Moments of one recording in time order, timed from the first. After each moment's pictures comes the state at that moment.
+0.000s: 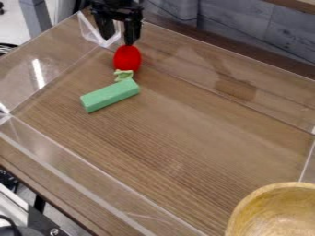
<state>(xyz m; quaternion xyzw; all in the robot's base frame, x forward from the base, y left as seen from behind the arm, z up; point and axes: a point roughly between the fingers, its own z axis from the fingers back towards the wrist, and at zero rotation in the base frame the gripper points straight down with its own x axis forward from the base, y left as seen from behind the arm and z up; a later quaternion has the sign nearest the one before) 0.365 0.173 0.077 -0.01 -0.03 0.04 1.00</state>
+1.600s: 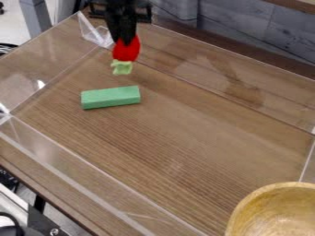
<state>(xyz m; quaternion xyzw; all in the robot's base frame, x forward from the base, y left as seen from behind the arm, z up) 0.338 0.140 0.114 -0.01 -0.06 0.14 0.99</state>
